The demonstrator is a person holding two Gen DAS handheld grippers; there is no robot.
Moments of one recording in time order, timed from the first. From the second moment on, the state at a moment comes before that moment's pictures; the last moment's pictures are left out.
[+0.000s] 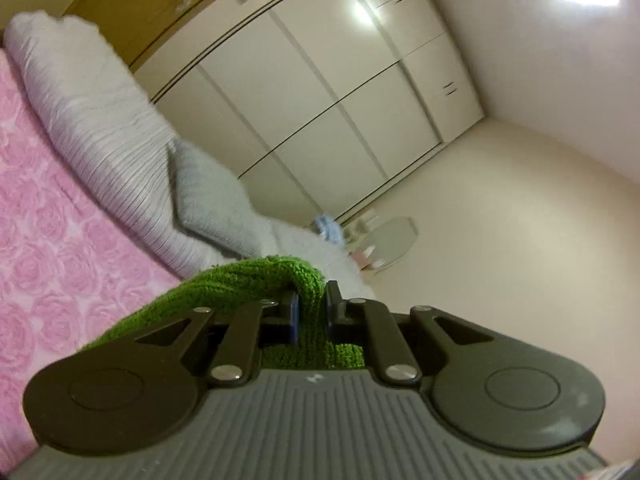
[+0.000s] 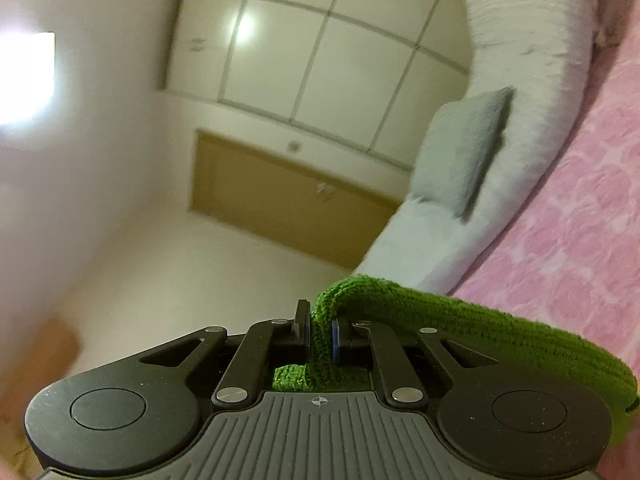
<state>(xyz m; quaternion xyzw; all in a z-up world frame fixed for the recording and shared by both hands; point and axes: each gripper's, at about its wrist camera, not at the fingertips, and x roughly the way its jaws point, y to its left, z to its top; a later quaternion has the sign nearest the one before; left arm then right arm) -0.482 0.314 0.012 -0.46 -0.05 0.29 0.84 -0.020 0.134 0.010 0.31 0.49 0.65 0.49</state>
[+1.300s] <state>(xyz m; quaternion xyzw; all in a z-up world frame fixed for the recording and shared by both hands) -0.597 0.199 -0.366 -0.51 0.17 0.34 0.77 -0.112 -0.012 -0.359 0.10 0.56 0.53 0.62</state>
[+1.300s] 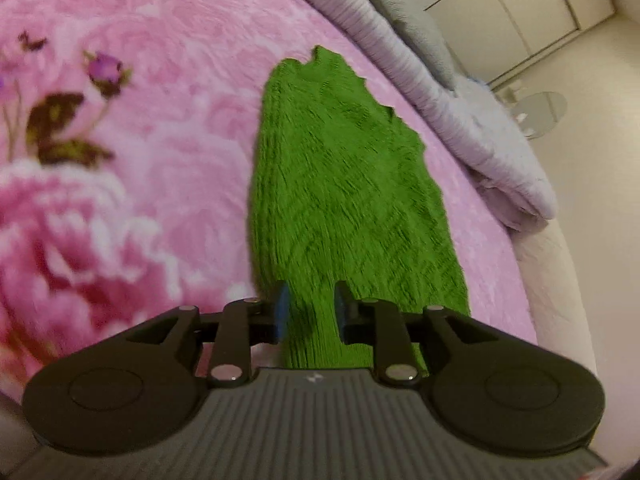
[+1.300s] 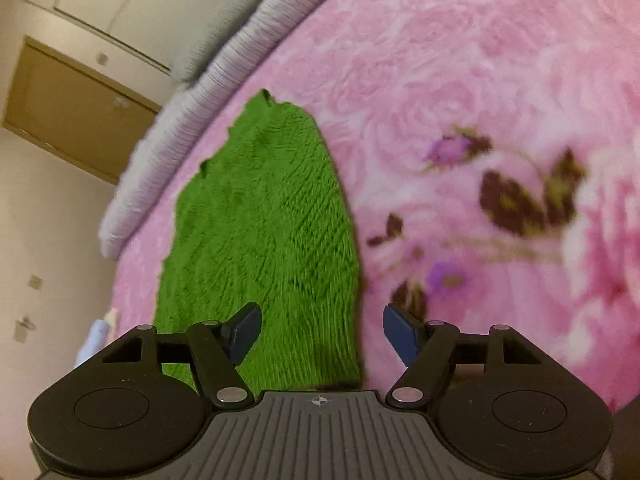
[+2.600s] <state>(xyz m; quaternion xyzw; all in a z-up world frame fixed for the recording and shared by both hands) -0.449 0.077 -0.384 0.12 0.42 0.29 0.85 -0.281 -0.035 -0.375 -0.44 -0.03 0.66 0.61</state>
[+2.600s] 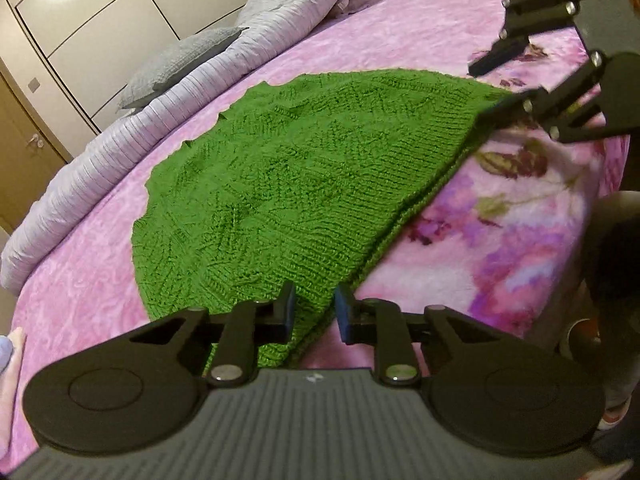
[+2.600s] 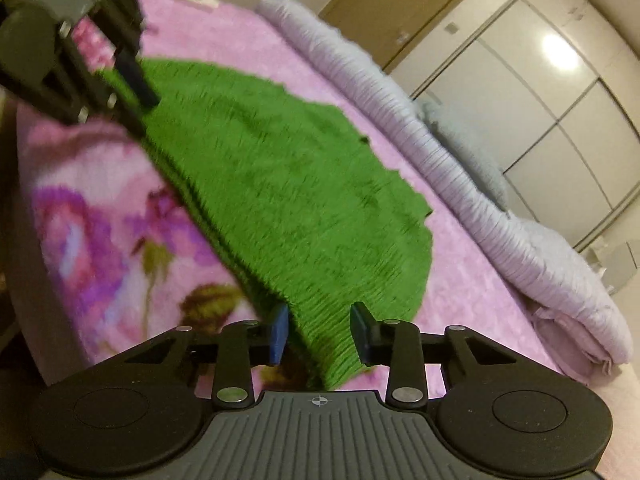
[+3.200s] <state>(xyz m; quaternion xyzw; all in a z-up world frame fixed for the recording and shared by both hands) -0.439 0.061 -0.405 0.25 0.43 0.25 0.83 -0.291 -0.018 -0.387 -0.46 -0.05 0.64 0.61</state>
